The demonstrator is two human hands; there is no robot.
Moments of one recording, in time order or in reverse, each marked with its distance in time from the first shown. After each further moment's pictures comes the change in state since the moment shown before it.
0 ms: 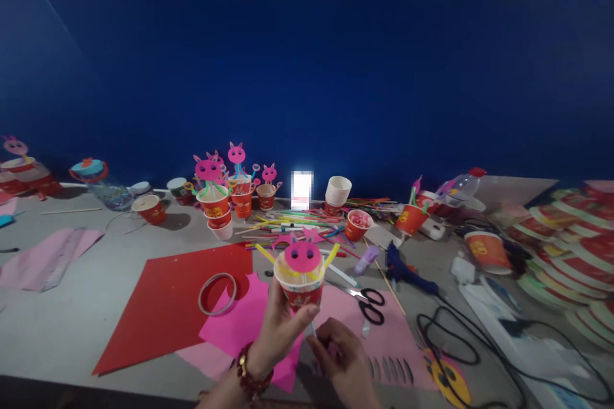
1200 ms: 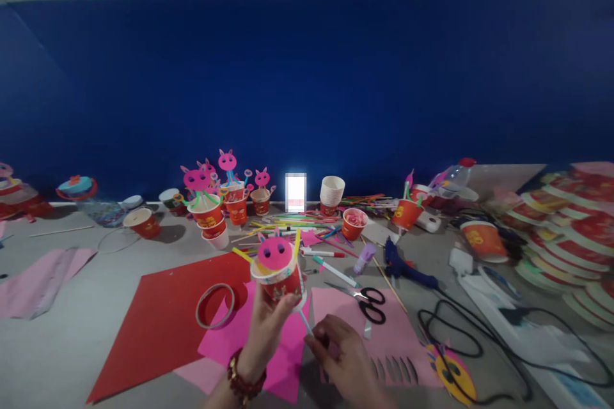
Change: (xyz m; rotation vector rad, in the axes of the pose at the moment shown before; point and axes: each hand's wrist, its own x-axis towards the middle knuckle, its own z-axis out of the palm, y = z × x) left_hand 0.005 -0.001 -0.001 -0.078 0.148 -0.071; right_hand 0.025 -0.019 -0.012 -0.095 -0.109 0.023
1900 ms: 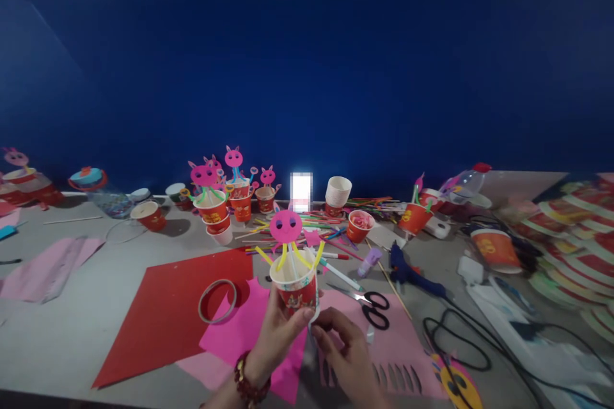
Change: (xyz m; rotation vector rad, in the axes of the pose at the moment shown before) left_hand -0.002 0.000 0.000 -0.006 -0.139 -0.030; right_hand 0.002 0.003 0.001 0.324 0.043 0.032
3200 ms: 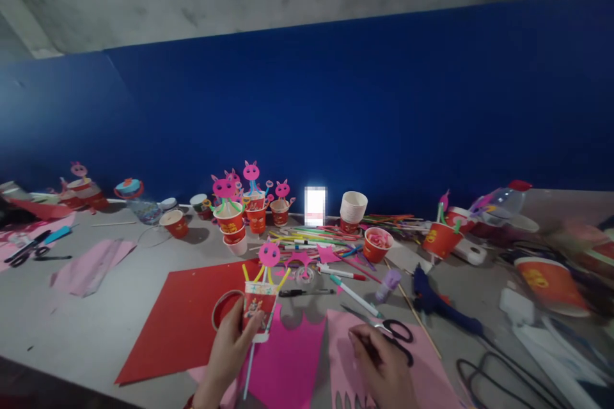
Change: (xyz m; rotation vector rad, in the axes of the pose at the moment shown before) left_hand -0.012 0.031 -0.104 0.853 0.255 0.005; right_hand 0.002 0.054 -0.038 -0.334 0.149 0.018
